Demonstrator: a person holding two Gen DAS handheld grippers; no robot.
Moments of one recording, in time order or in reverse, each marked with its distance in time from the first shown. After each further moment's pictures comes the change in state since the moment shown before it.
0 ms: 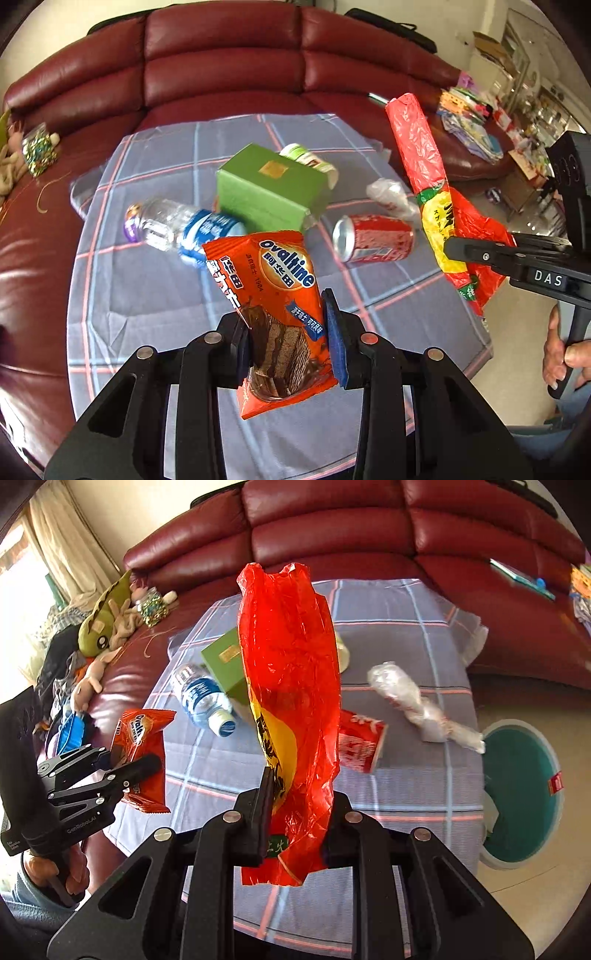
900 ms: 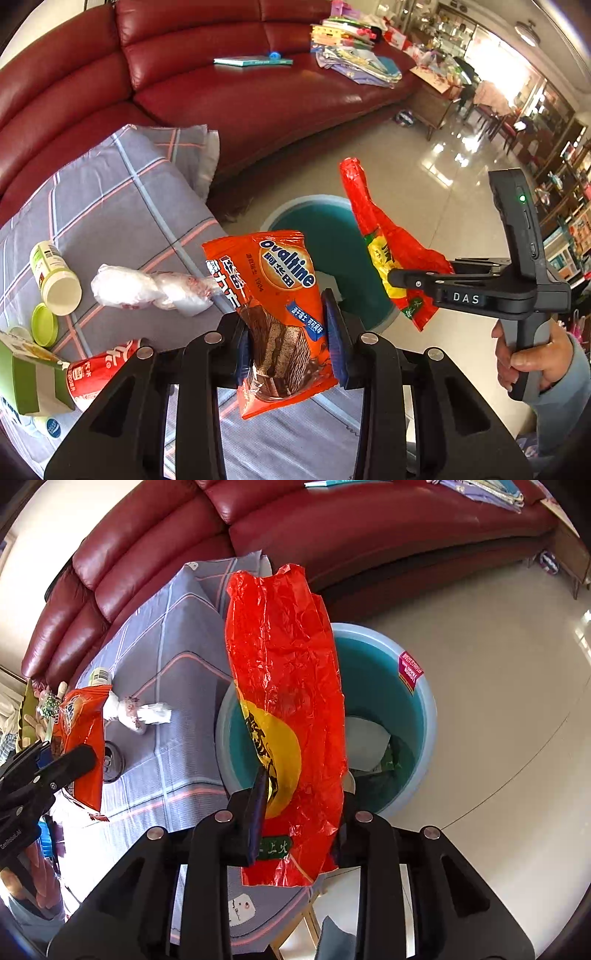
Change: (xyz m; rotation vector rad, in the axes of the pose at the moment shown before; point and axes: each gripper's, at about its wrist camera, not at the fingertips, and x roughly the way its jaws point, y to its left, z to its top) left arm 0.143 -0.245 0.083 0.355 0.152 -0.258; right arm -0.015 -0.283 -0.070 0.489 0.054 -0.147
